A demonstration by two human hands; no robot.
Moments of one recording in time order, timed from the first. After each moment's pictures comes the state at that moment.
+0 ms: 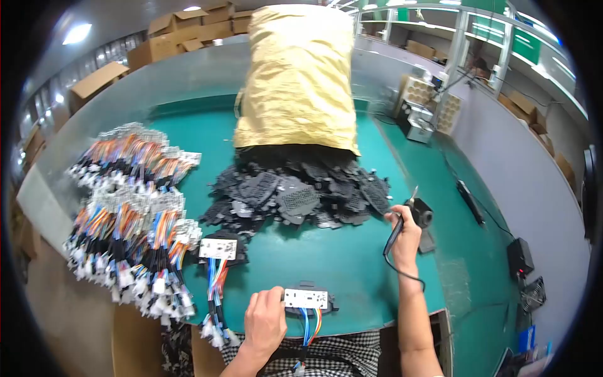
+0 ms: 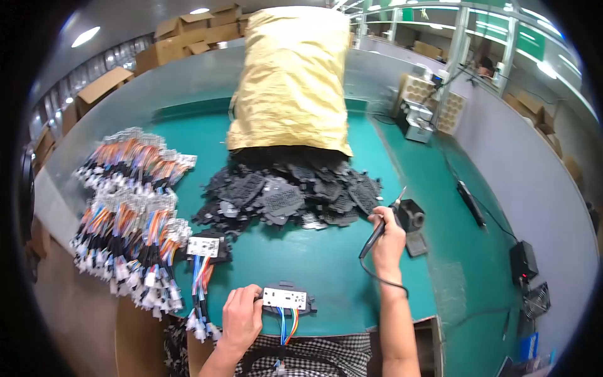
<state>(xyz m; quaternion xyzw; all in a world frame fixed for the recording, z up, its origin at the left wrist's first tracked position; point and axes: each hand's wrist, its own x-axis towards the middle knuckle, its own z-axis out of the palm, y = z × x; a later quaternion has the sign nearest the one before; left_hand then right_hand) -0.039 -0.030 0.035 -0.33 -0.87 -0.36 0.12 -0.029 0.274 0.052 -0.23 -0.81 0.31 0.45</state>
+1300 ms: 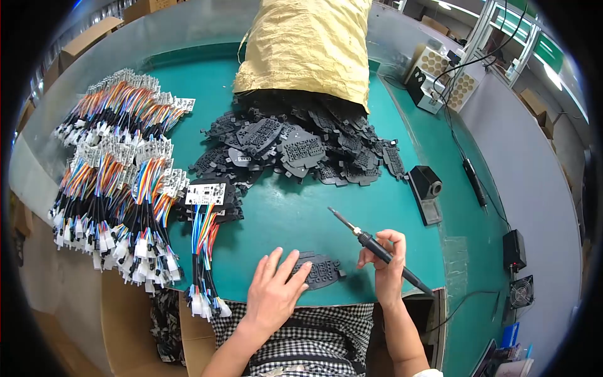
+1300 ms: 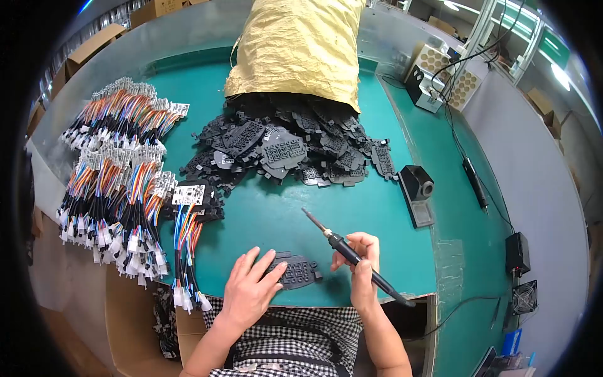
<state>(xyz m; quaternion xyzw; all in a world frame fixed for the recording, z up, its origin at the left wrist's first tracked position) -0.028 -0.027 0.021 -0.44 -0.85 -0.28 0.09 0.043 0.174 0.032 -0.06 -0.66 0.69 0.28</state>
